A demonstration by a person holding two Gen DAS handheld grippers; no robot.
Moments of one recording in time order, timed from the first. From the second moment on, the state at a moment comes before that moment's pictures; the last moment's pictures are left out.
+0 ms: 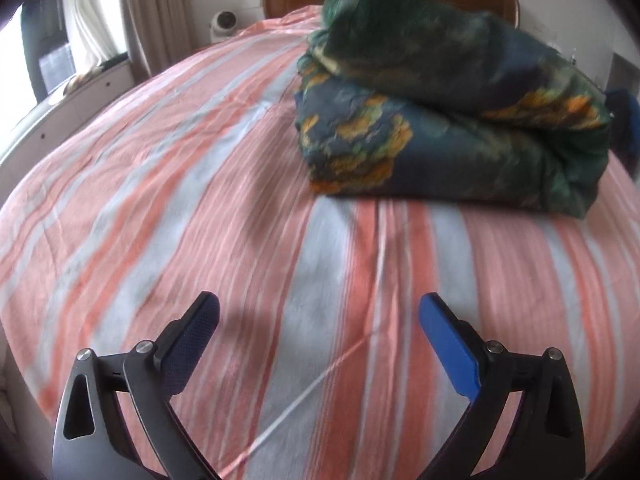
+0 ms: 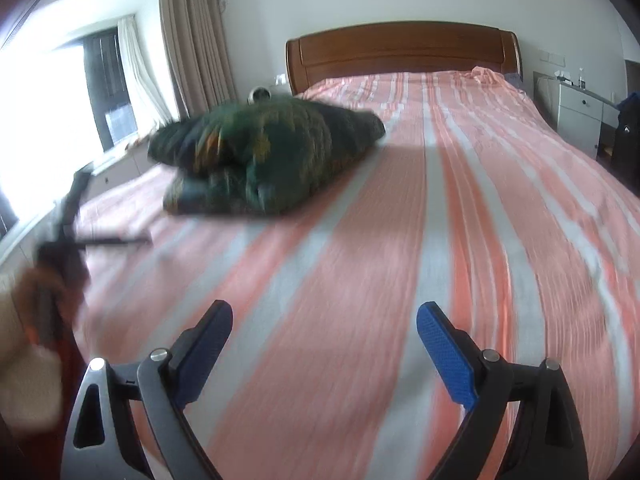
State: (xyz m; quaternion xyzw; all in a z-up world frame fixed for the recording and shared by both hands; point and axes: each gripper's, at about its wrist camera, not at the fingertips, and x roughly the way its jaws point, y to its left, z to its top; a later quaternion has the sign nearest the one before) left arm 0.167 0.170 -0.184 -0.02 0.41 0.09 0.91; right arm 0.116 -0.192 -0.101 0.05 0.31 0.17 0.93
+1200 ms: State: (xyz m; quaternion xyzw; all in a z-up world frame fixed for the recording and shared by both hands) left arm 0.154 0.179 -0.190 -0.03 0.40 0.05 0.92; right arm 0.421 0.059 0.032 -0.04 0.30 0.21 0.93
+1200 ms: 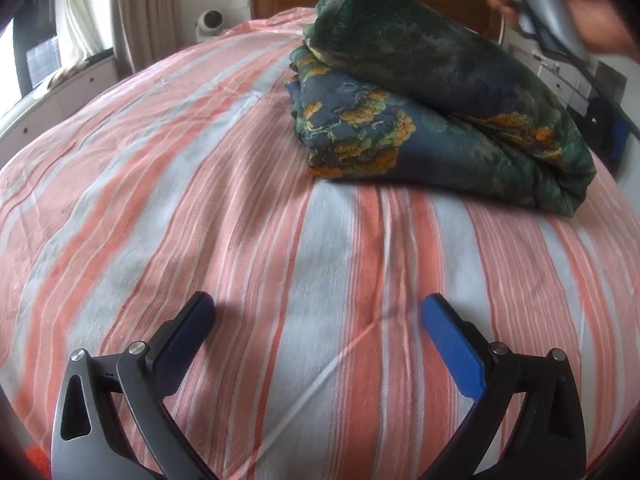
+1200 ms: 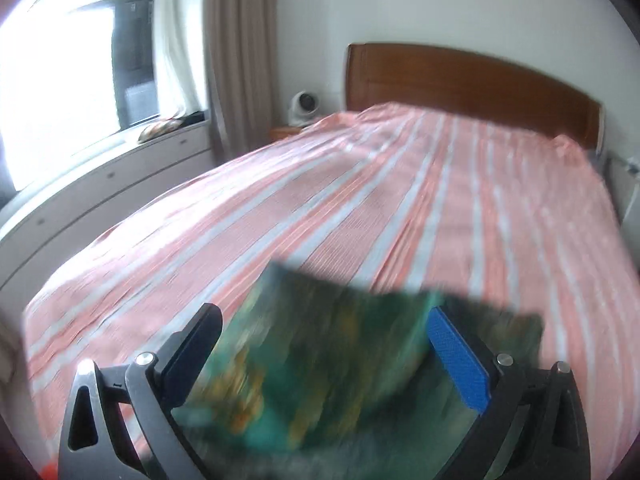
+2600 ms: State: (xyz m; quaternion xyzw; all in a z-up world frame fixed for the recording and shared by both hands) left arm 0.153 0.178 -0.192 -0.02 0.40 0.04 0.92; right arm 0.296 0.028 -0.014 -0.10 0.32 0.24 0.91
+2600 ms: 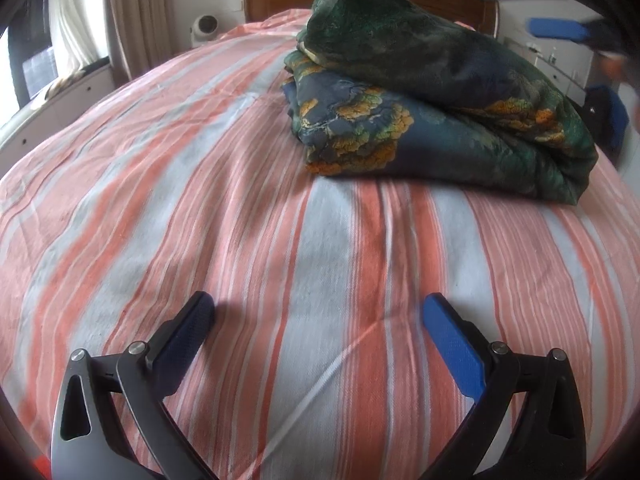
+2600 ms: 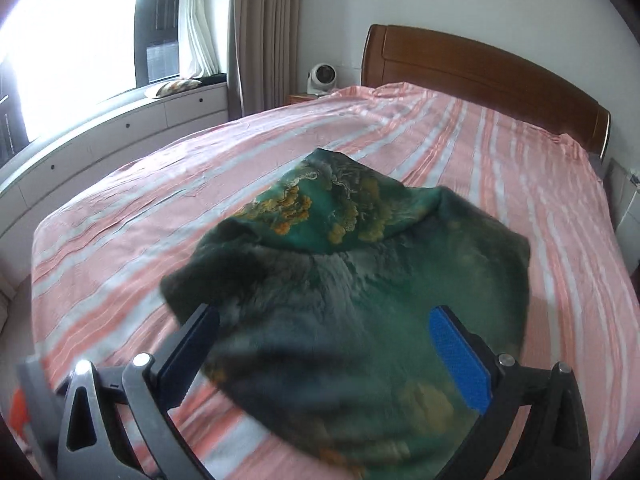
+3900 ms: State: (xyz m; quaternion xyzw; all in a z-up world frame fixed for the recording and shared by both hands) left arm 0.219 0.274 -0.086 -0.24 0.38 -0.06 0.89; right arm 0.124 -0.145 -0.095 0.07 0.34 0.15 0.93
